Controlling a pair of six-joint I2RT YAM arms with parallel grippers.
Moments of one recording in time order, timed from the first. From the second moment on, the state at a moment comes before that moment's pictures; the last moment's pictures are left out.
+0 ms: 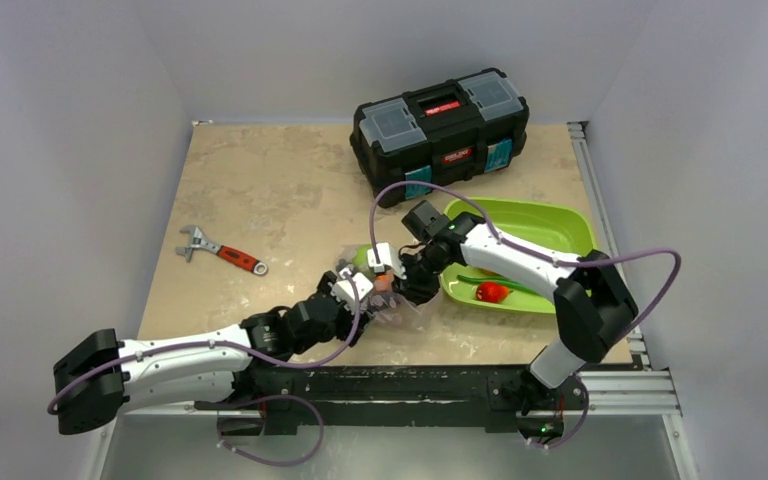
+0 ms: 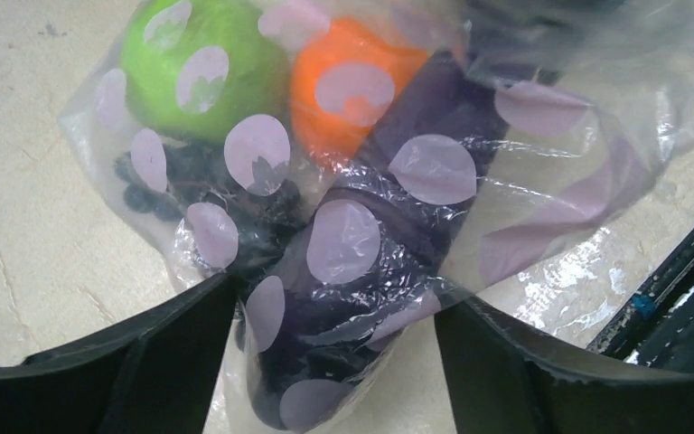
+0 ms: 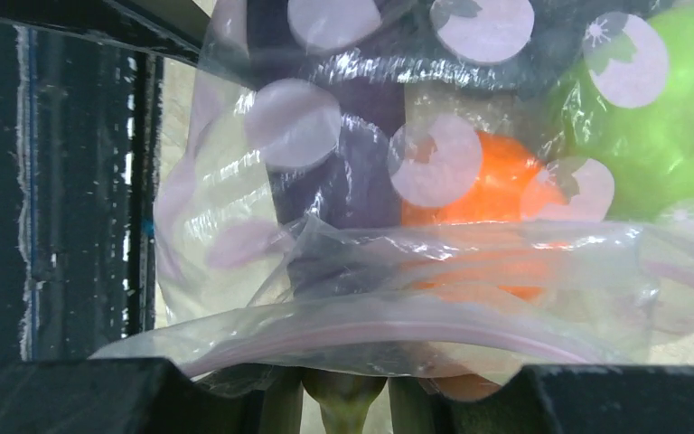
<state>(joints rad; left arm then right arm) -1.13 0.94 0.35 0.05 -0.37 -0.13 0.75 1.63 1.13 -0.78 -0.52 -0.81</state>
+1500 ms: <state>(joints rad) -0.80 0.47 0.35 -0.15 -0.03 -0.45 0.61 1.42 1.17 -0.99 -0.57 -0.91</state>
